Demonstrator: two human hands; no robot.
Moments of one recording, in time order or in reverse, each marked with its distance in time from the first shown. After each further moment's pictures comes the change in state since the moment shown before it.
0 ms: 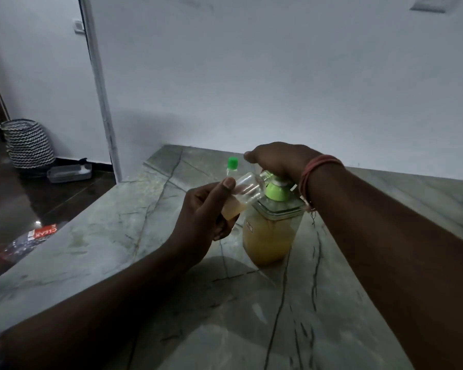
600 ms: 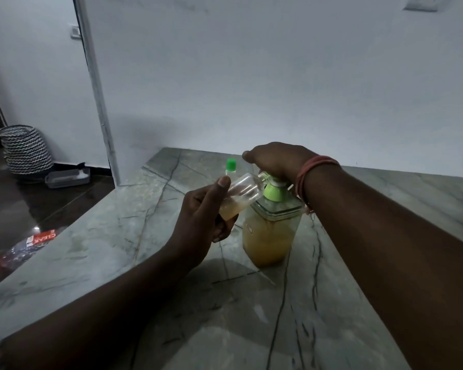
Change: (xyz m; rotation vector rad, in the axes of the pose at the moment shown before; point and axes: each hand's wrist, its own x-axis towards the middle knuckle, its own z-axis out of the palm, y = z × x) left_hand -0.001 0.006 0.004 0.020 -0.014 -0.002; right_hand 0.002 0.001 0.001 0.027 0.060 0.026
